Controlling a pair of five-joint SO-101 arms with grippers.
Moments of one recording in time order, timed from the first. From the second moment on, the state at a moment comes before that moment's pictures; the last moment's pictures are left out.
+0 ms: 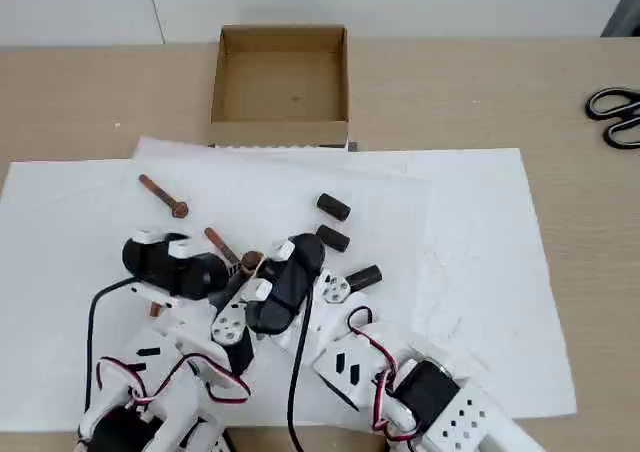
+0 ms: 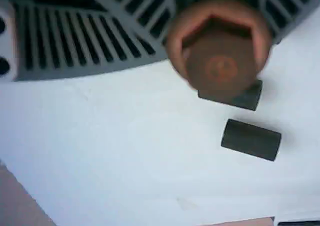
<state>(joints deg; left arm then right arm) 25.1 -104.0 73.3 69.0 19.7 -50.5 -76.5 73.1 35.3 6.5</state>
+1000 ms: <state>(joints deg) 24.8 -103.5 64.5 69.5 20.2 -50.4 -76.7 74.4 34.5 6.9</state>
